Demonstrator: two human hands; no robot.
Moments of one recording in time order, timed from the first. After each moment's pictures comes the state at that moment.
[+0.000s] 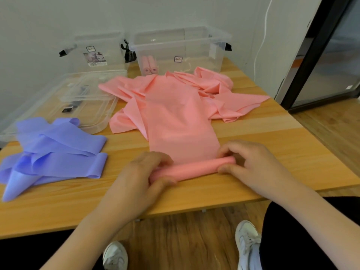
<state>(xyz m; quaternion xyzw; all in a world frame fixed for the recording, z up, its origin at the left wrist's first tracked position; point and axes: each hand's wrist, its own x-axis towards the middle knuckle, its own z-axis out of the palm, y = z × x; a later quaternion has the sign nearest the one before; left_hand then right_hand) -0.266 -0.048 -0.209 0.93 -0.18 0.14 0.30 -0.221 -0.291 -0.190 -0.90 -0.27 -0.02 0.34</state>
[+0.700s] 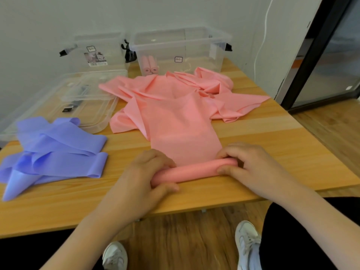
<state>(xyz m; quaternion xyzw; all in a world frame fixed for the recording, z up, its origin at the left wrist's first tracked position) -0.268 -0.049 -0.207 0.93 -0.20 0.12 0.28 -0.220 -0.292 -0.190 -0.90 -0.29 0.00 0.32</state>
